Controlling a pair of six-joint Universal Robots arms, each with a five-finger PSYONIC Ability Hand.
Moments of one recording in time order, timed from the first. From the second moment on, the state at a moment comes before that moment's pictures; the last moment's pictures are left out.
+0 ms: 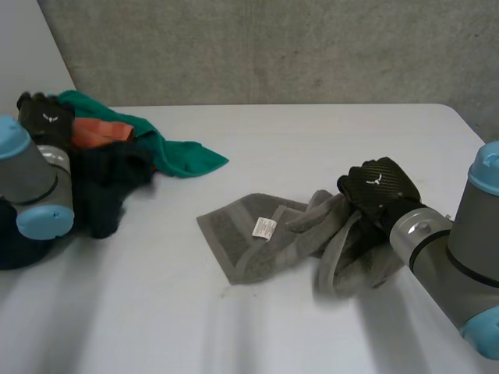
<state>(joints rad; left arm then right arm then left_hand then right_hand) 4.60 -2.25 -1.25 3.60 -1.74 3.86 1.99 -1.32 1.68 -0.08 1.49 2.61 0.23 0.26 0.26 0.25 0.08 0.79 0.78 0.80 0.77 0.64</state>
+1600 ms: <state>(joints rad) 4.08 -1.98 -1.44 3.72 -1.53 3.56 1.85 -1.33 1.40 -0.14 1.33 2.94 1.15 1.20 1.19 1.20 0.99 1.11 1.18 1.19 1.20 0.98</state>
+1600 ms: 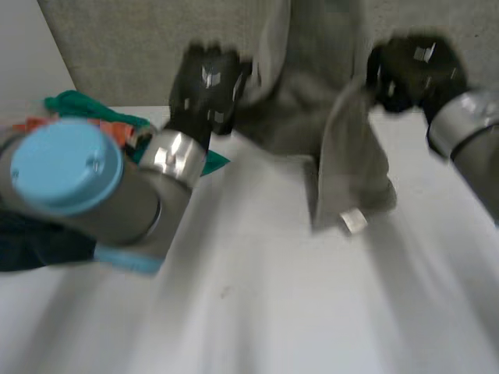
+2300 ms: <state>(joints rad) 4.15 -1.88 -1.66 3.56 -1.53 3.58 1.82 -1.51 1.67 0.20 1.29 2.50 0.21 0.23 0.23 0.22 0.05 0.22 0.21 0.21 0.21 0.05</state>
